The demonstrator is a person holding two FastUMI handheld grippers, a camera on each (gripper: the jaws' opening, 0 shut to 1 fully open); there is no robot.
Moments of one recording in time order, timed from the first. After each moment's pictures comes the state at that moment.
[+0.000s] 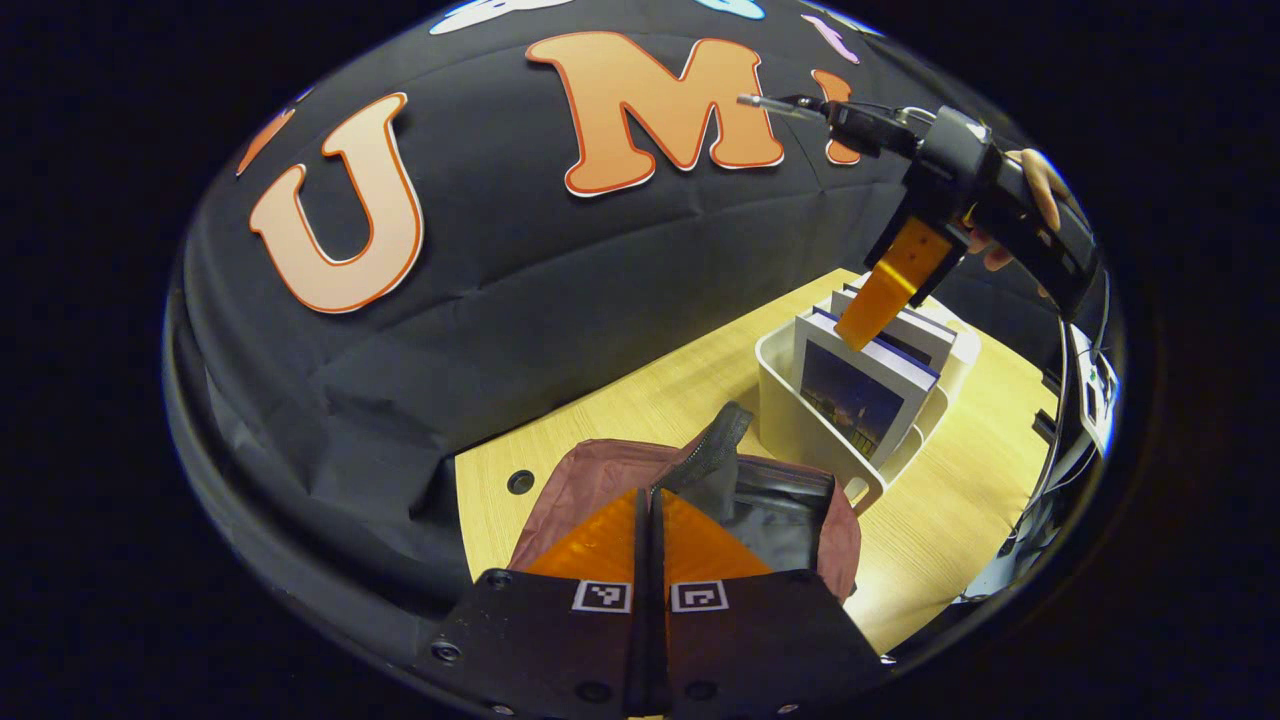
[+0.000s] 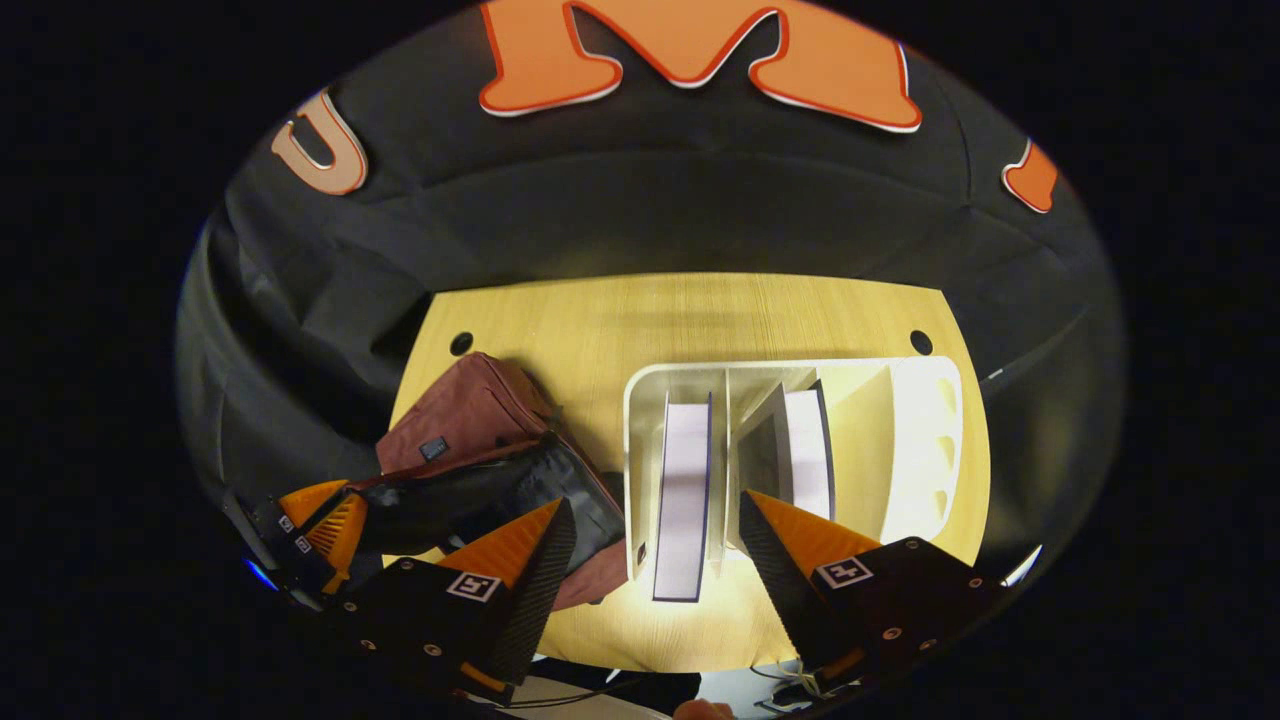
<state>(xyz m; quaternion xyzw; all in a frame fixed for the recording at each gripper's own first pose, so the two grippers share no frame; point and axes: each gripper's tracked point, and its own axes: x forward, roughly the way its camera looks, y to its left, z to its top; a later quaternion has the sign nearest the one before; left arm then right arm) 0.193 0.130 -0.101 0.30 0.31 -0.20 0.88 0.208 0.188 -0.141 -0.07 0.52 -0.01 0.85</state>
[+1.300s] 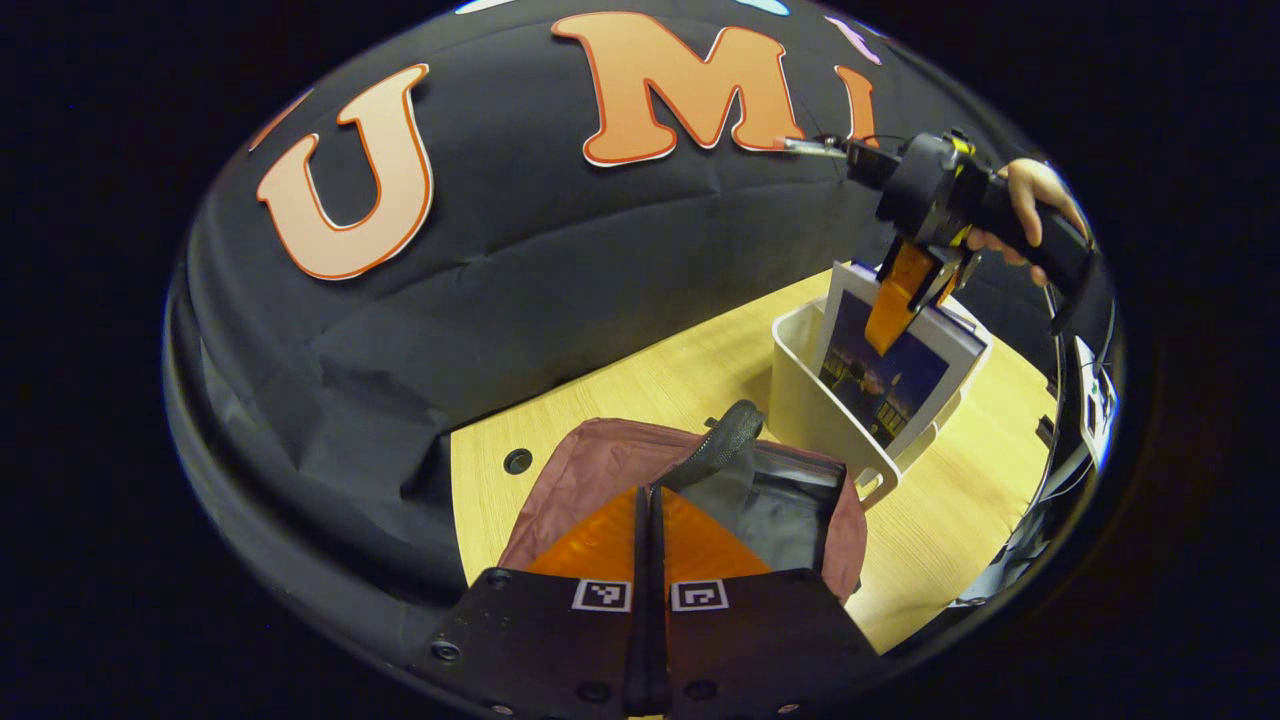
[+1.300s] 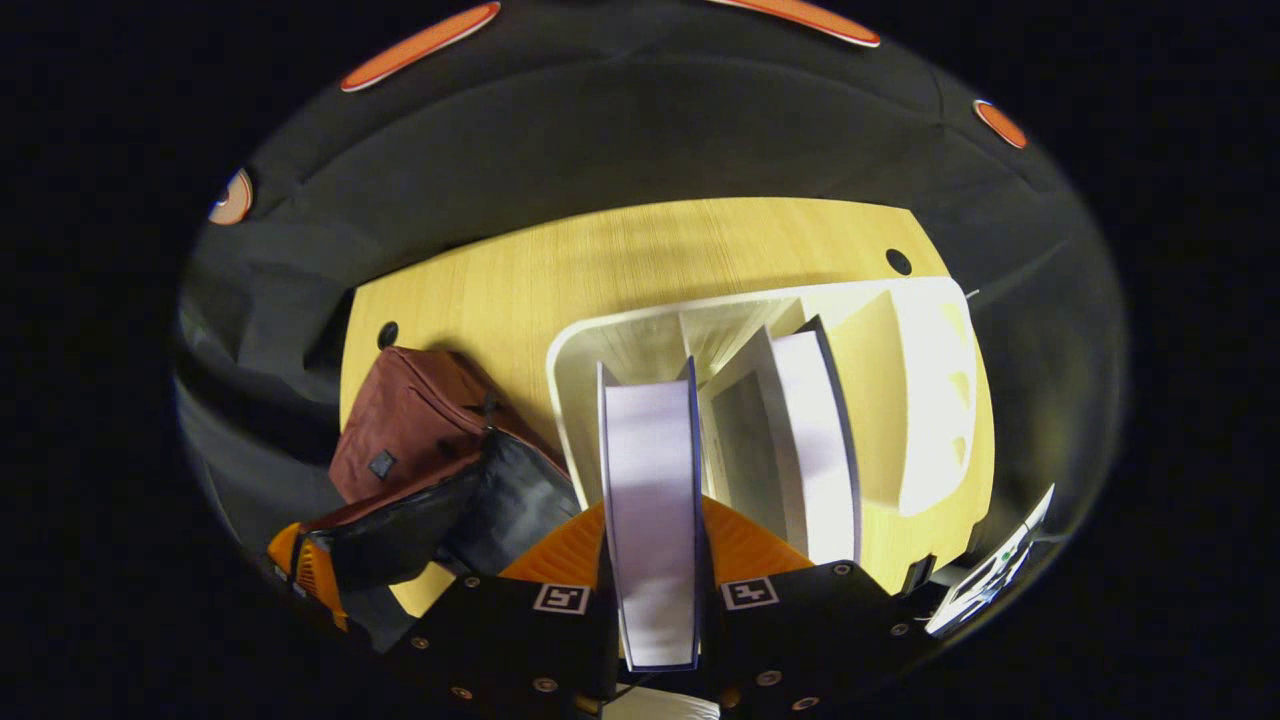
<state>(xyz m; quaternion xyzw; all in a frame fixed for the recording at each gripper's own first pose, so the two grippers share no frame) 0.200 0.144 -0.118 0.28 0.32 -0.19 0.88 0.205 0.171 -0.159 -0.01 0.56 -0.09 0.82</state>
